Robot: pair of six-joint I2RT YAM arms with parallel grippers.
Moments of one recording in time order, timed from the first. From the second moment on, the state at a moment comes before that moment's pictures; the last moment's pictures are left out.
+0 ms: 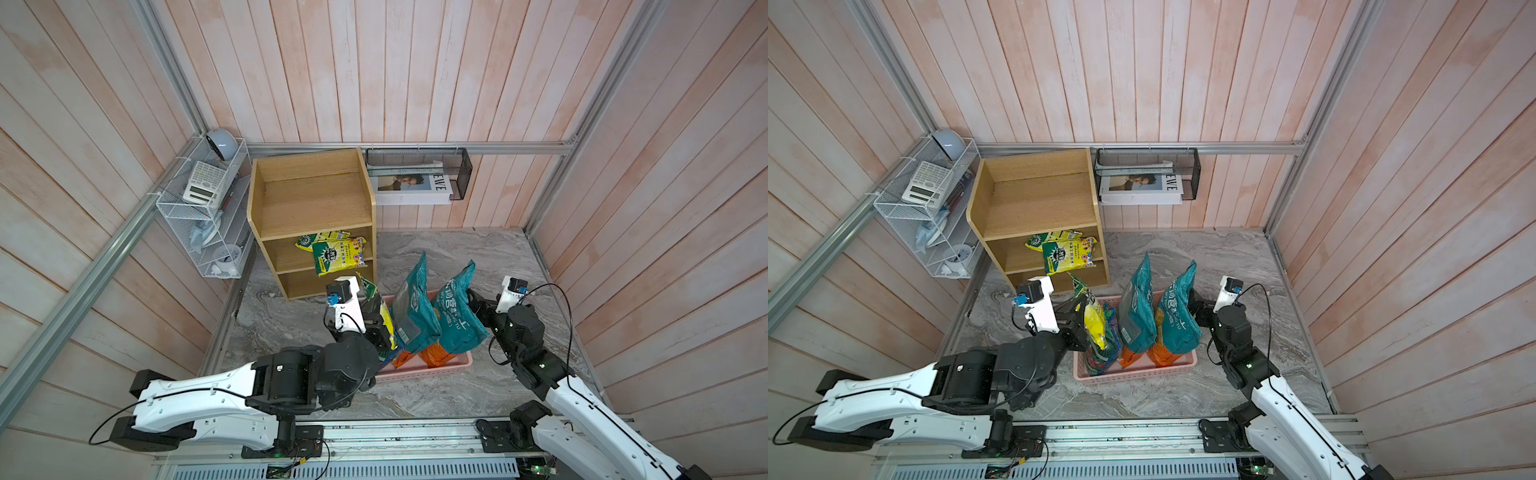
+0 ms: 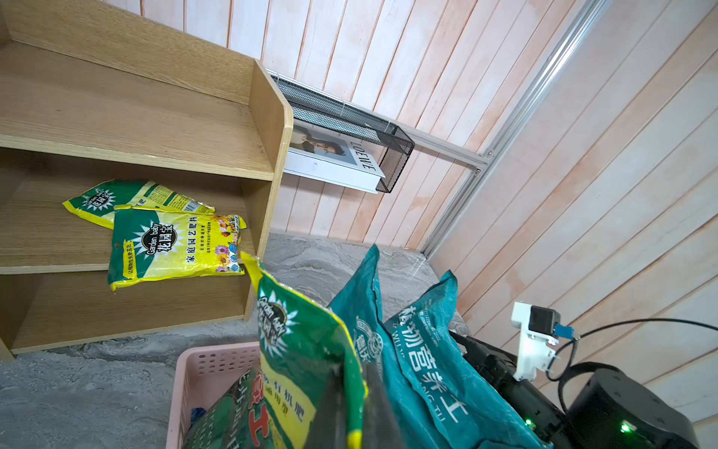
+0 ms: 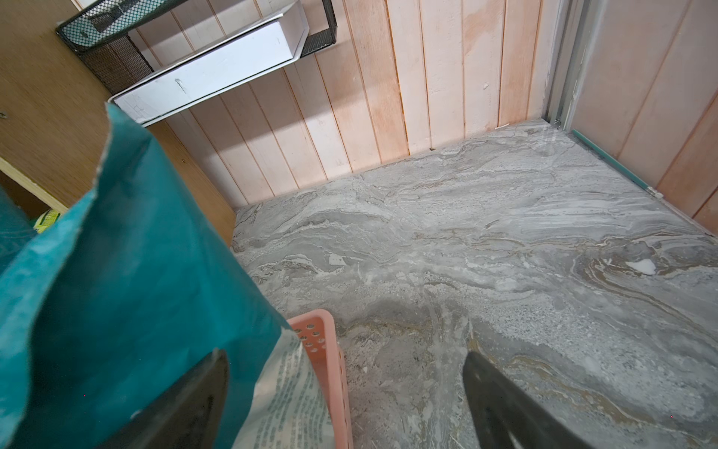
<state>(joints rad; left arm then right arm) -1.53 1.11 1.33 -0.61 -1.20 -0.74 0.46 0.74 0.47 0.01 0.31 0.44</state>
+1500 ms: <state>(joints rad) -1.40 1.74 1.51 -0.69 -1.02 -1.23 0.46 0.68 0.47 0.00 0.31 0.44</state>
